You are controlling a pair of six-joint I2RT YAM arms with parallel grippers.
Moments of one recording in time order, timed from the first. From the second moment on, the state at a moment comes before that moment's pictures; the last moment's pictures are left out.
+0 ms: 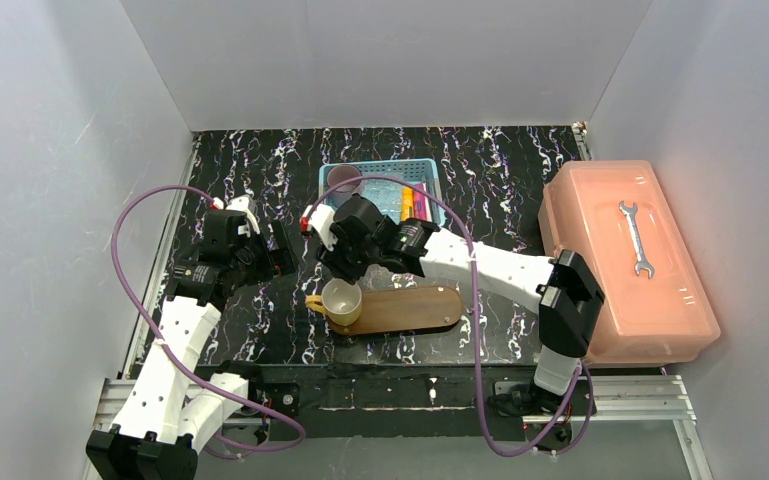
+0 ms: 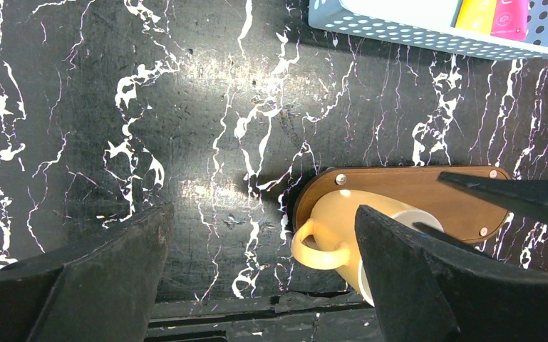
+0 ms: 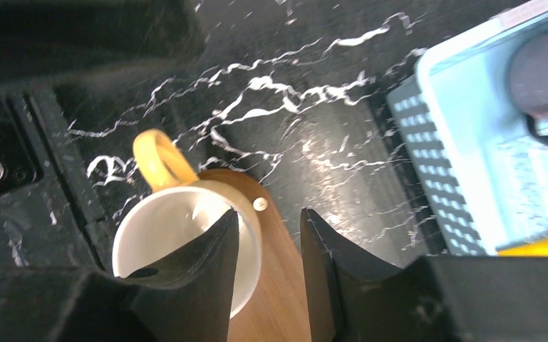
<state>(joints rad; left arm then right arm) -0.18 0.88 0.92 -0.88 0.03 -0.42 1.10 1.76 1.49 -0.45 -0.11 -0.12</state>
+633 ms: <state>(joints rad) -0.18 0.87 0.92 -0.88 0.03 -0.42 1.06 1.97 1.95 -0.61 0.17 -0.09</state>
